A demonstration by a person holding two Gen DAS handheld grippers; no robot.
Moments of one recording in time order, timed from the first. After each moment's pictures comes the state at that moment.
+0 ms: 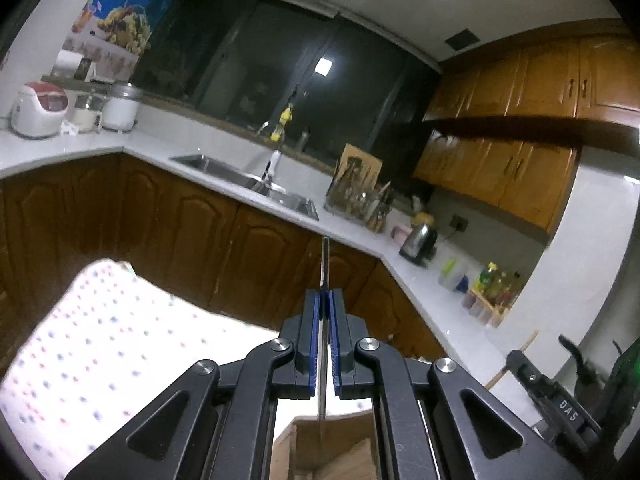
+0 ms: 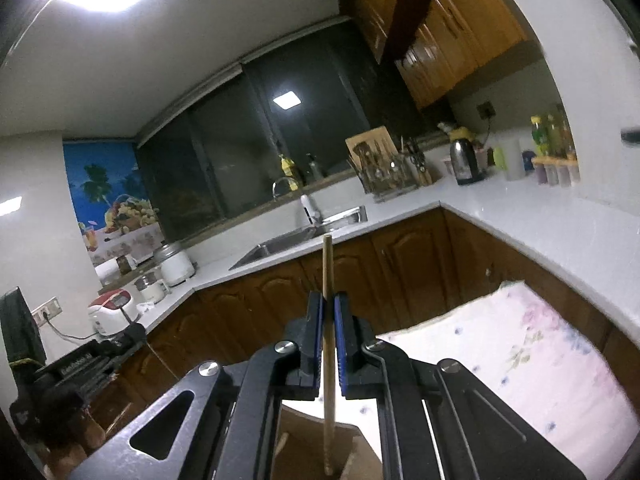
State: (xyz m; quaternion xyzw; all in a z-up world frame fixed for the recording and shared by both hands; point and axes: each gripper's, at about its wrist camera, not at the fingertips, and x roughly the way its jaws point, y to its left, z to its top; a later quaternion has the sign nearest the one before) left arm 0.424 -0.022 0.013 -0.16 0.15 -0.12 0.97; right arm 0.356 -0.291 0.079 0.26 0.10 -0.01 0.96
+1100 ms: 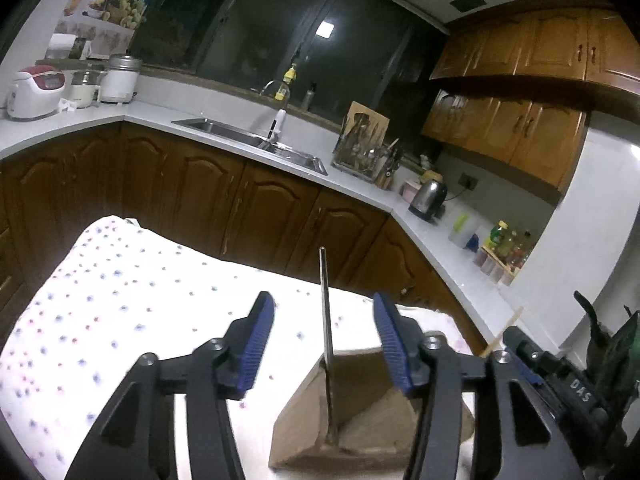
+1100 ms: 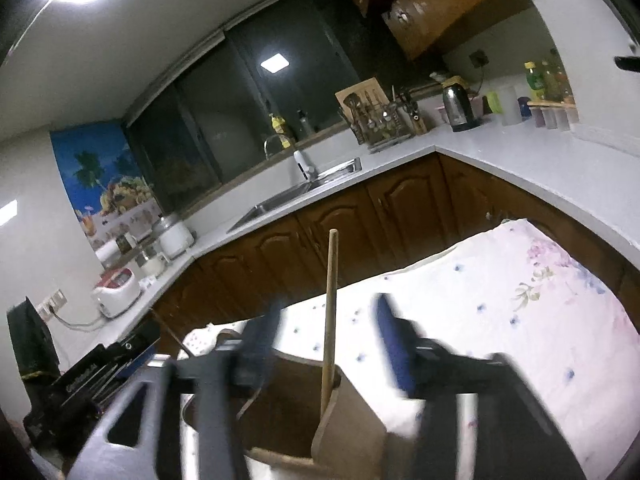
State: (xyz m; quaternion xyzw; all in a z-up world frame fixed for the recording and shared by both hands) left arm 0.443 -0.010 0.025 -0.14 0.22 -0.12 0.96; right arm 0.357 -0.293 0.036 0.29 0.17 0.01 0.94
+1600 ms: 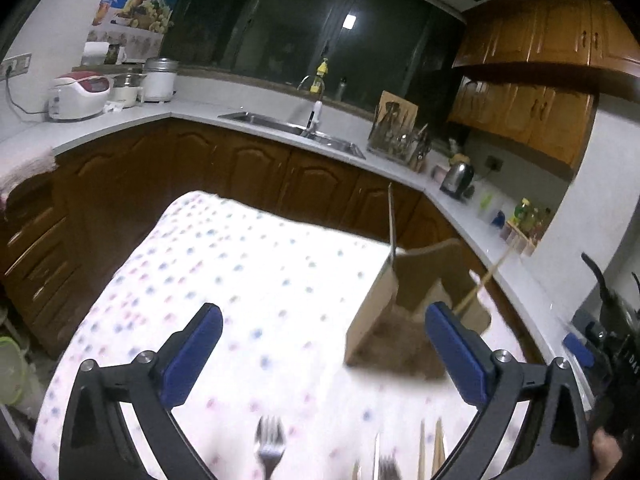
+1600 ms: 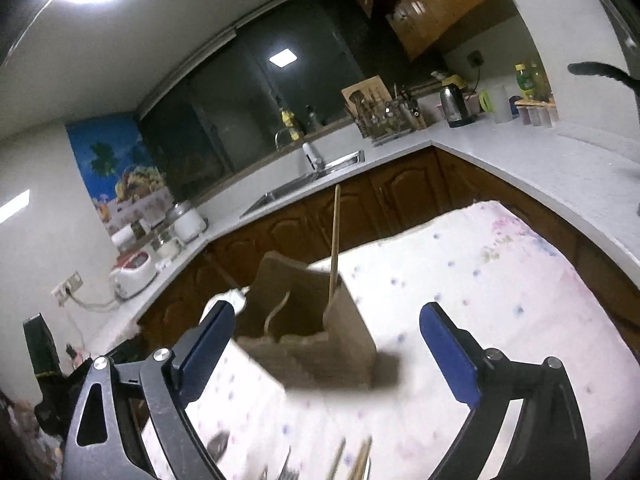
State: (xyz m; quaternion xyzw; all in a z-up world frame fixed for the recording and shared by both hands) left arm 0.293 0.047 0.026 -0.11 0.25 -0.07 0.96; right arm 0.236 -0.279 0.046 0.27 0.19 0.03 0.94
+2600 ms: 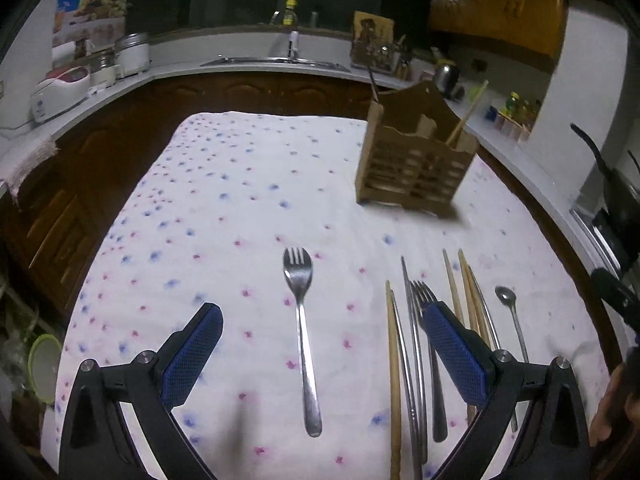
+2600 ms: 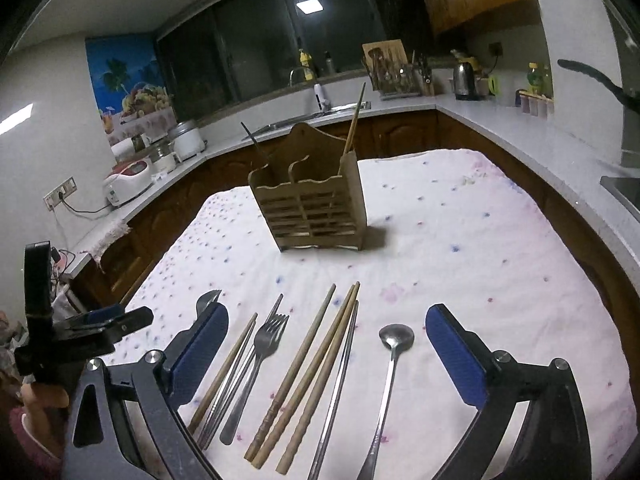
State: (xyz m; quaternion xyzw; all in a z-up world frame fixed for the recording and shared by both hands) left arm 0.185 0.021 0.027 0.00 0.37 -0.08 0.93; right arm 0.131 -0.213 0.000 0.18 0.28 0.04 0.94
